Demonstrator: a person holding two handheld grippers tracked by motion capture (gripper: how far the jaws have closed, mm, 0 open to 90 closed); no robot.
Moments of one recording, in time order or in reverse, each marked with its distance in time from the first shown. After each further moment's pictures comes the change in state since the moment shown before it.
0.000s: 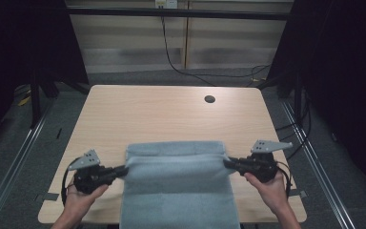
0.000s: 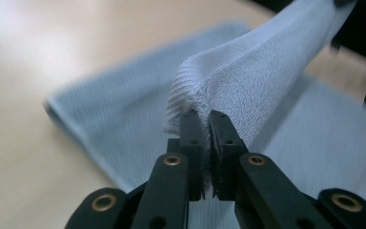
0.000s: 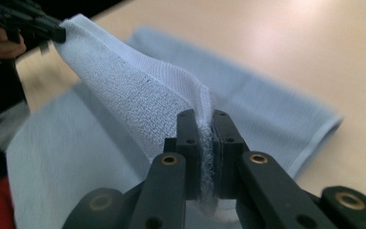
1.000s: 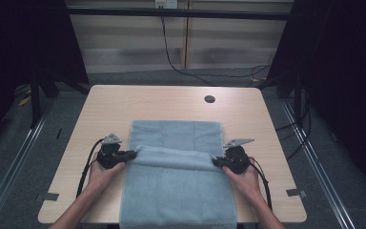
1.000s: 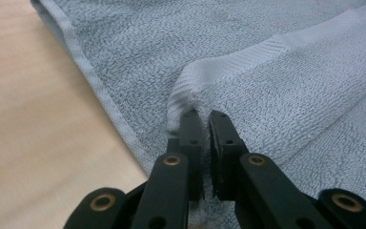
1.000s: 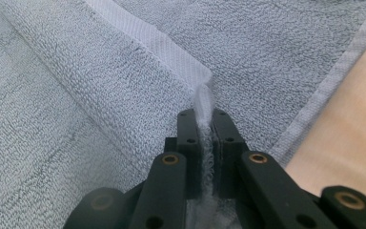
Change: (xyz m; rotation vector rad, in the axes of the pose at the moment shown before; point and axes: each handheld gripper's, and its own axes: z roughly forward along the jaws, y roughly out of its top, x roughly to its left) left arm 0.083 0.015 0.088 0.127 0.135 -0.066; right arm -0.044 -0.023 0.097 0.214 -0.178 0.076
